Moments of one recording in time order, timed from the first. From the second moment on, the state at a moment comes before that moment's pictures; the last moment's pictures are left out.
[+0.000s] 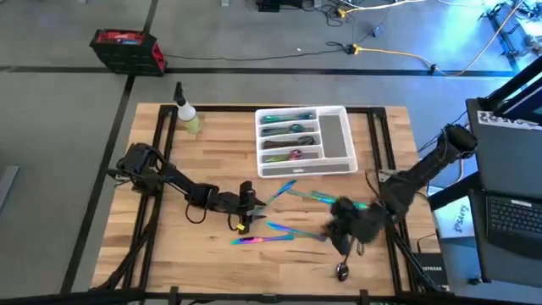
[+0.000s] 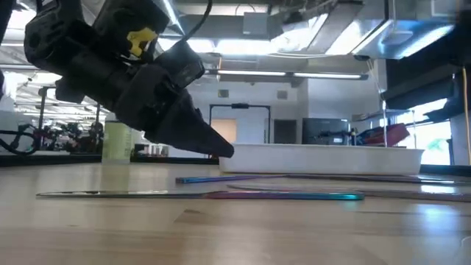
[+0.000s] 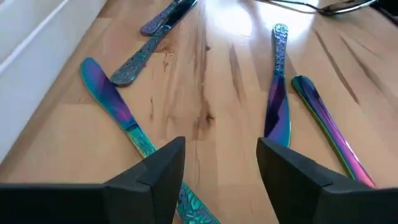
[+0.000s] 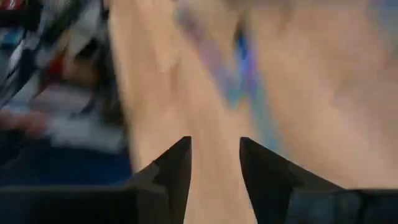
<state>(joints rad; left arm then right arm) -0.28 1.85 0.61 0.80 -0.26 -0.17 0.76 1.22 0.73 -0.31 0.28 1.23</state>
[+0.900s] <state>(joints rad) -0.28 1.85 0.61 0.79 -0.32 -0.16 0.82 1.61 0.80 -0.51 -0.14 0.11</state>
